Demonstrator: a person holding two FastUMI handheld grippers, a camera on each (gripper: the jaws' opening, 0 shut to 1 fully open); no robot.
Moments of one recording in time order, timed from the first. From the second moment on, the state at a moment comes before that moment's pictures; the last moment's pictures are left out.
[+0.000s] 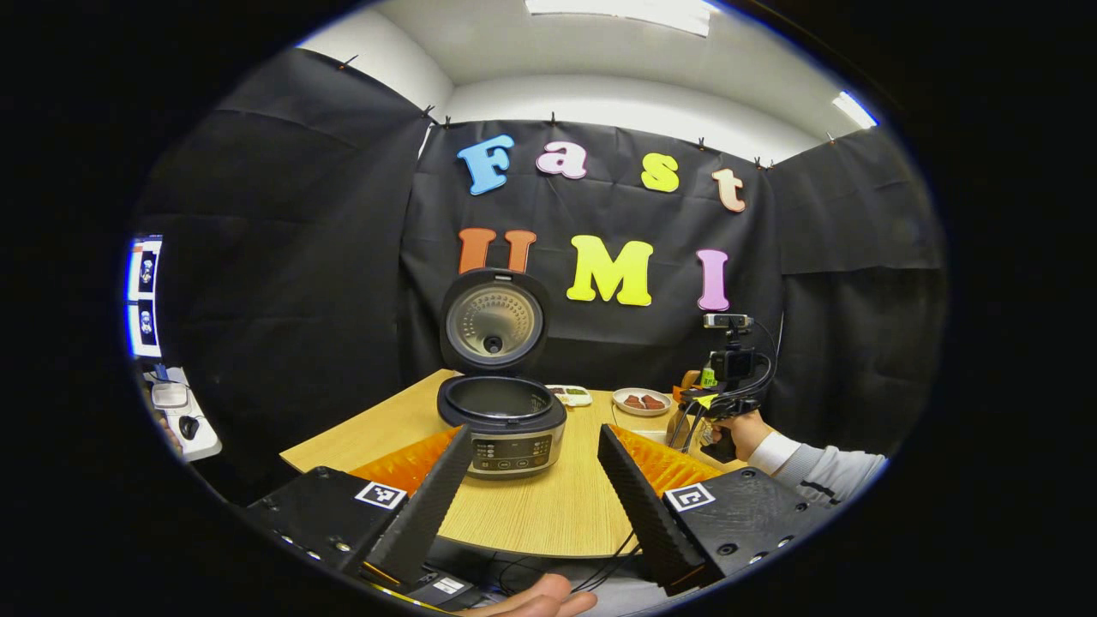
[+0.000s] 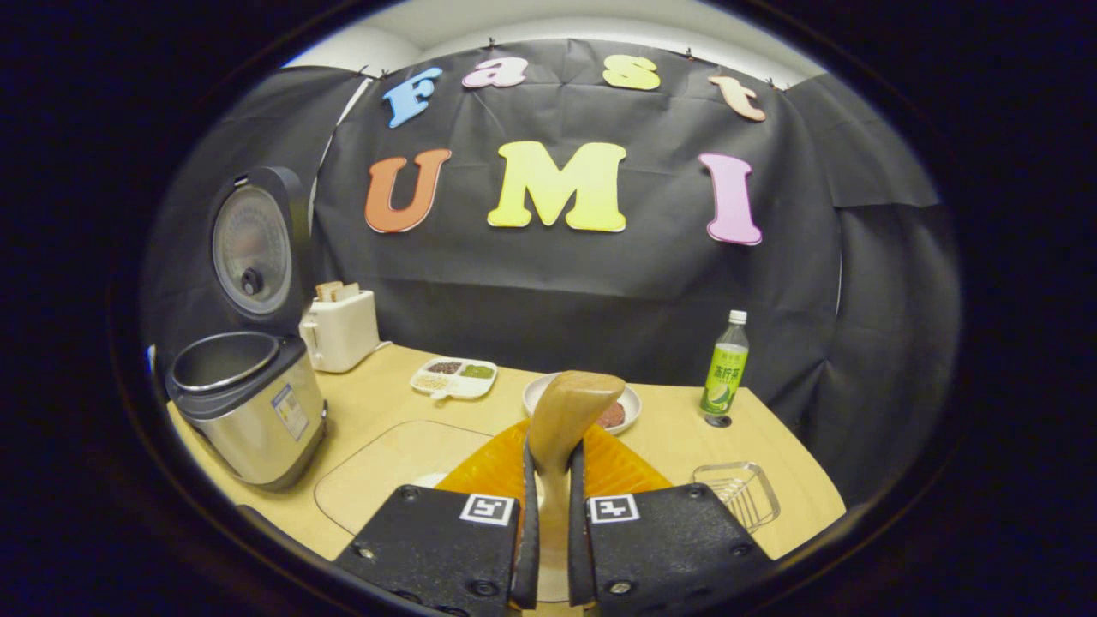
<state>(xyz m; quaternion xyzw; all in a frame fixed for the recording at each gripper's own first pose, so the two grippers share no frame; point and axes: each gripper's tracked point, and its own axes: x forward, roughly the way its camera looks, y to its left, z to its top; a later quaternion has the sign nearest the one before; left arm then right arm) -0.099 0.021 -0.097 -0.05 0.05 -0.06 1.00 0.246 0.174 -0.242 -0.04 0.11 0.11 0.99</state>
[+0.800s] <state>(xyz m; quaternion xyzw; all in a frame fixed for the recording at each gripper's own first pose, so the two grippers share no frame) -0.100 0.032 -0.107 -0.06 0.06 -0.05 1.00 0.221 0.250 -0.260 0.20 0.18 0.26 0.93</state>
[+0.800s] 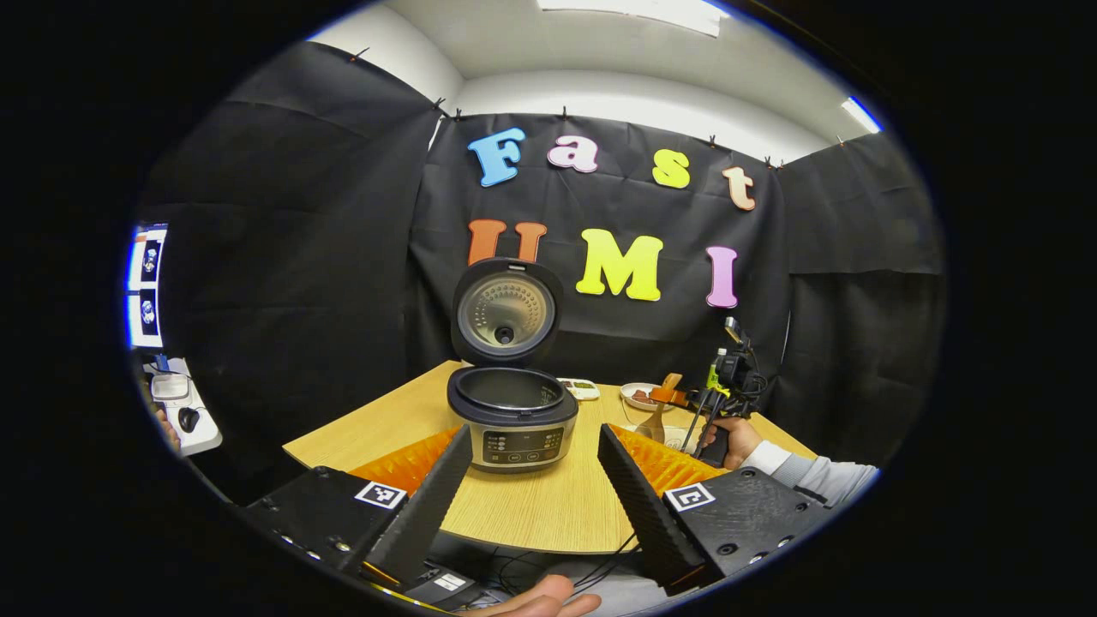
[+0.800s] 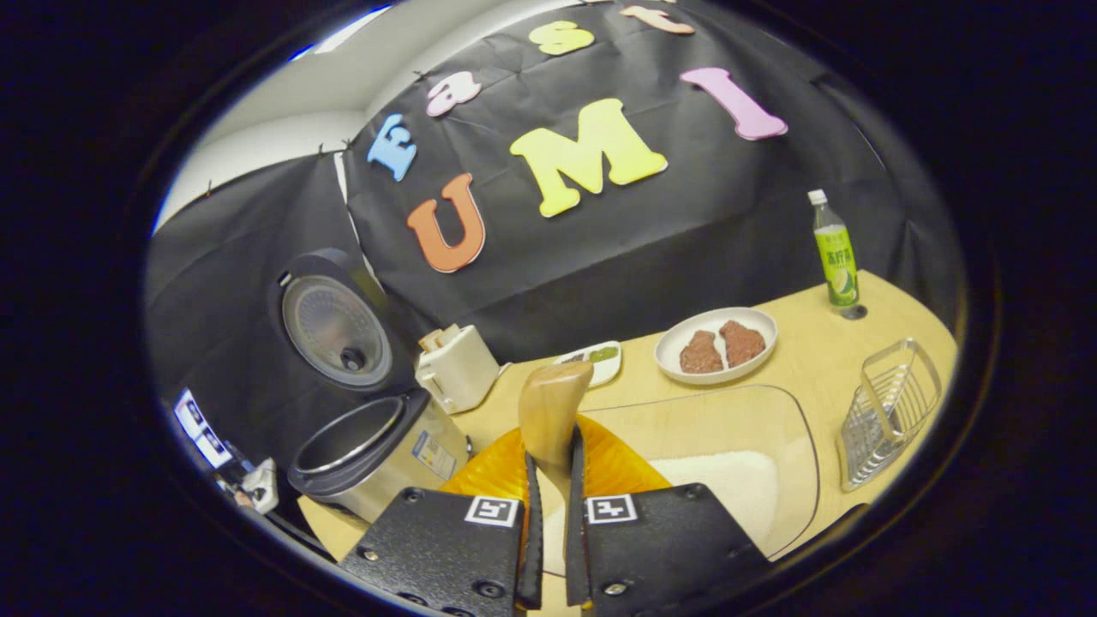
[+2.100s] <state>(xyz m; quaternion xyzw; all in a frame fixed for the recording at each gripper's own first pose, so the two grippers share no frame) -0.099 0.019 -0.123 0.00 0.08 -0.06 1.00 0.228 0.137 -0.205 0.63 0.13 0.20 0.74</state>
